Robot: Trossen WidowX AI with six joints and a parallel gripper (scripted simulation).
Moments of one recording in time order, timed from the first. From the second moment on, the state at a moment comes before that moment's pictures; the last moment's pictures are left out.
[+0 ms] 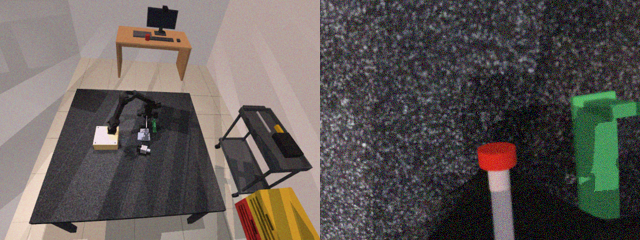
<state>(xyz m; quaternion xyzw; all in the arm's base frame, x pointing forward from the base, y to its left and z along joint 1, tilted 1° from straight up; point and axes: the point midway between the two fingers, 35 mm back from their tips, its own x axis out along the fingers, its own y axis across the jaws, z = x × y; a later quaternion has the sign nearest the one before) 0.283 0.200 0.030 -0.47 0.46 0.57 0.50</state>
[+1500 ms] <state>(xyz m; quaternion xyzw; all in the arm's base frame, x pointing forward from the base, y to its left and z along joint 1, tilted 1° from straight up) 0.297 0.217 0.058 -0.46 0.48 0.58 0.47</state>
